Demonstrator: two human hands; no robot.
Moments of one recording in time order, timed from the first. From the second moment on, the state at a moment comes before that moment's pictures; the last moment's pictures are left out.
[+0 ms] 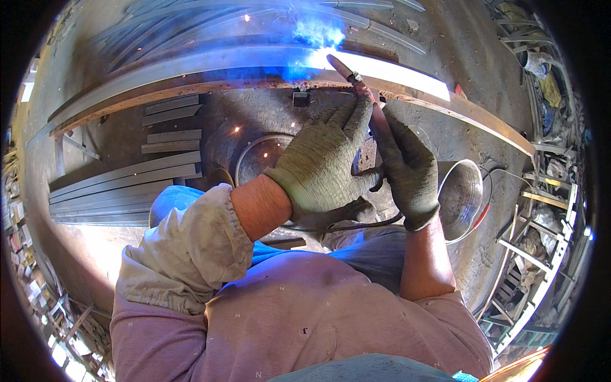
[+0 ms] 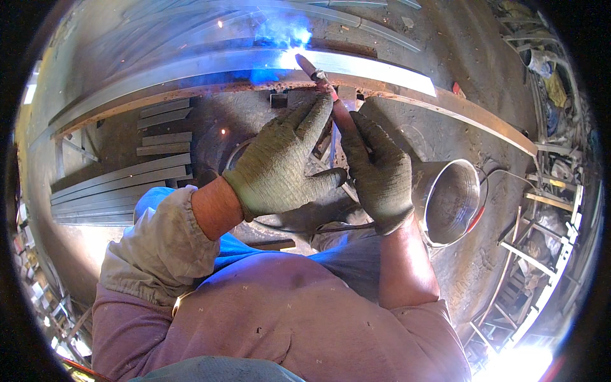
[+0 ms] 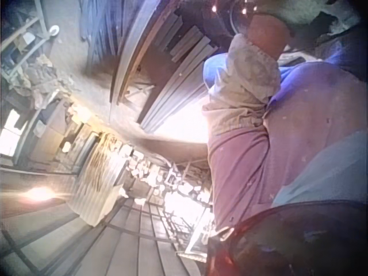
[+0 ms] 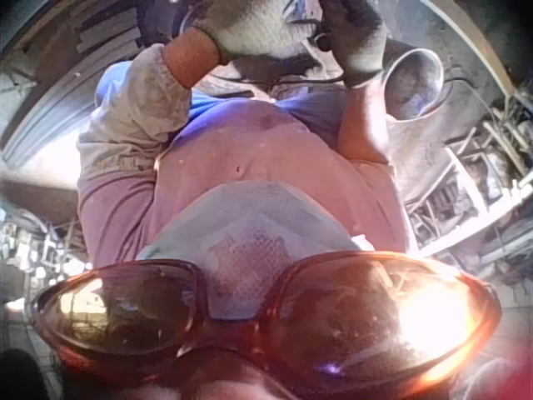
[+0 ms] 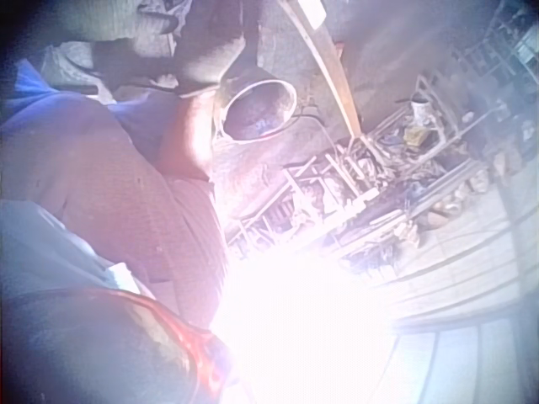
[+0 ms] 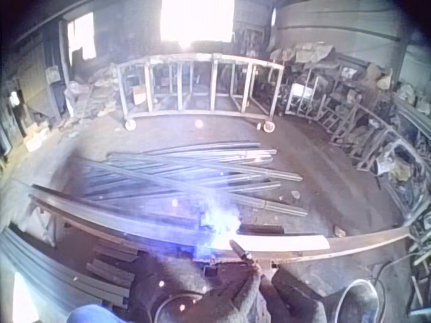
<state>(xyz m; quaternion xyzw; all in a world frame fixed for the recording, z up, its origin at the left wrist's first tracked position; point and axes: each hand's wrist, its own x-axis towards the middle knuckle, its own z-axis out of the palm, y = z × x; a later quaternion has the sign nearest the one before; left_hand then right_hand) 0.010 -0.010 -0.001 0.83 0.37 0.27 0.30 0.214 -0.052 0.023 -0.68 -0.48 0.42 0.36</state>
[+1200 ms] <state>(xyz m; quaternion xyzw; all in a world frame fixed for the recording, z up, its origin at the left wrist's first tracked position) 0.011 -0.008 -0.005 0.83 0.36 0.29 0.31 0.208 -0.051 0.022 -0.68 -0.44 0.45 0.38</state>
